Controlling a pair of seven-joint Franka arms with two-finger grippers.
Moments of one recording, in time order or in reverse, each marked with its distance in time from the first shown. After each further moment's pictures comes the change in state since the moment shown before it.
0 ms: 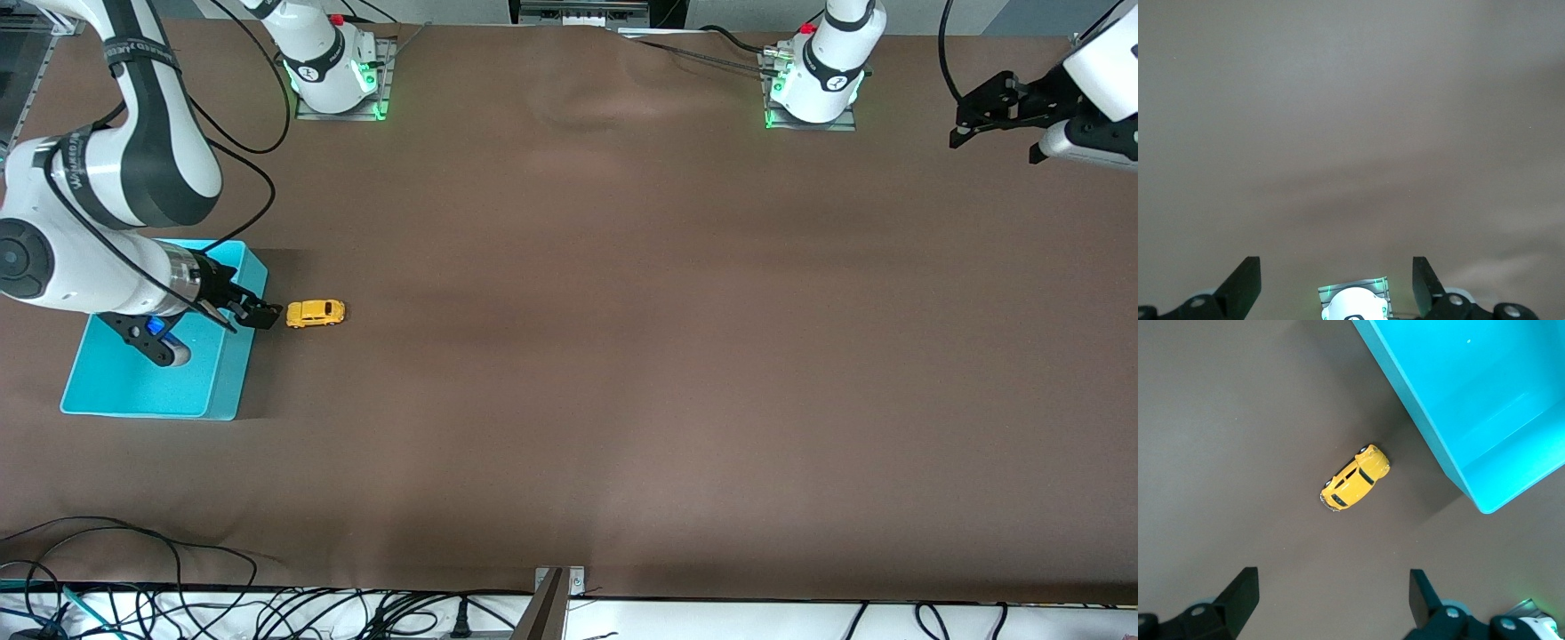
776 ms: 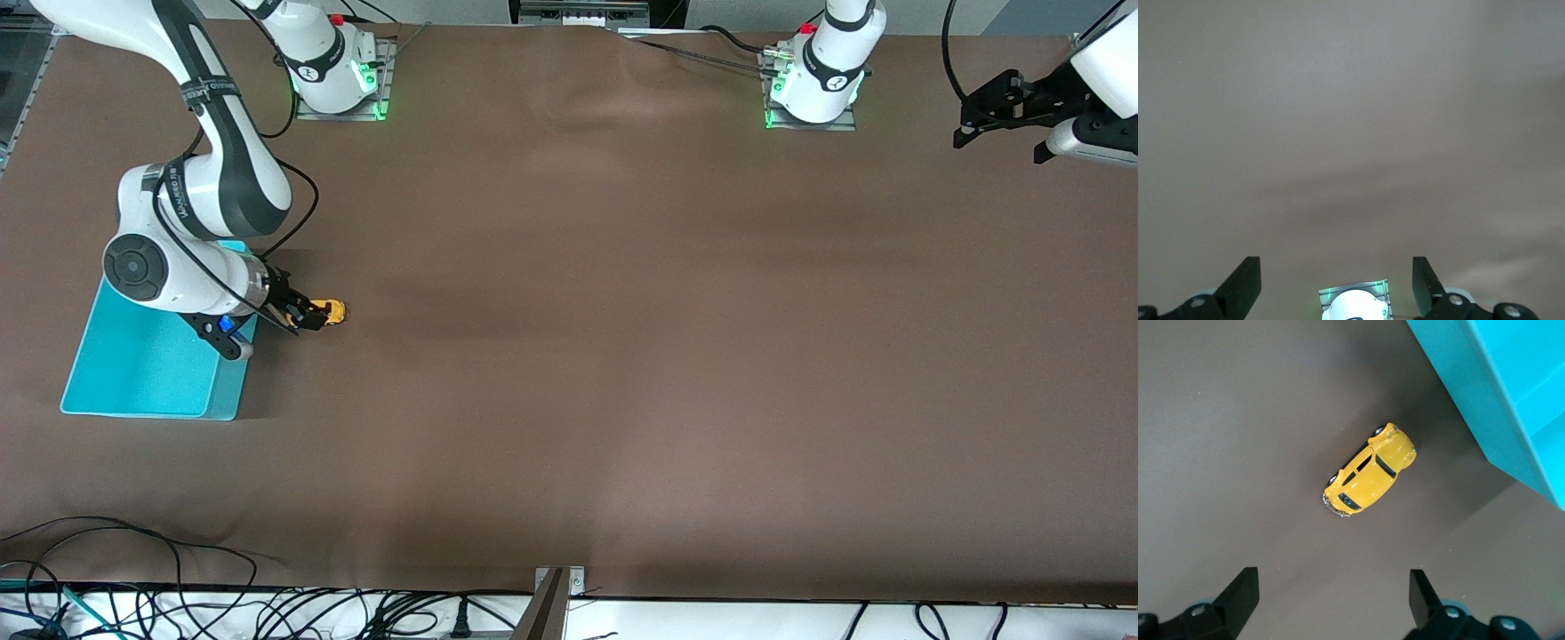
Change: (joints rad) left arm 0.001 -0.002 0.001 0.013 0.000 0.000 -0.001; right arm 0.034 0.012 0.003 -0.231 0.000 0.251 0.079
